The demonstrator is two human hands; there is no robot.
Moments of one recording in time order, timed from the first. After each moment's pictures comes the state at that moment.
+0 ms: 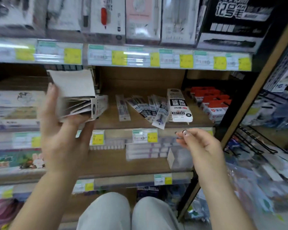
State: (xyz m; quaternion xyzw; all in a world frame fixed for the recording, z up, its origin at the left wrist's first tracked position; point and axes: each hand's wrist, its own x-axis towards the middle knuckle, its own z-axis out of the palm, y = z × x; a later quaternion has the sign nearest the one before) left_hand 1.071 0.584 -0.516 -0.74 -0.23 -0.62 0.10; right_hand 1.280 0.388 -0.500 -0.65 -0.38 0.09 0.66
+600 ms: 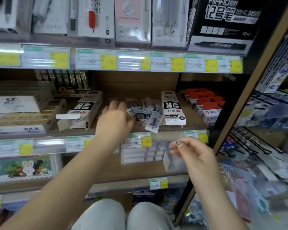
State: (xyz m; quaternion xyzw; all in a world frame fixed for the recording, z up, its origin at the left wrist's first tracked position) left_hand 1.190 0.577 -0.483 -0.87 -0.41 -0.26 -0.05; right_hand 1.286 0.382 -0.511 -0.67 -0.38 0.11 0.63
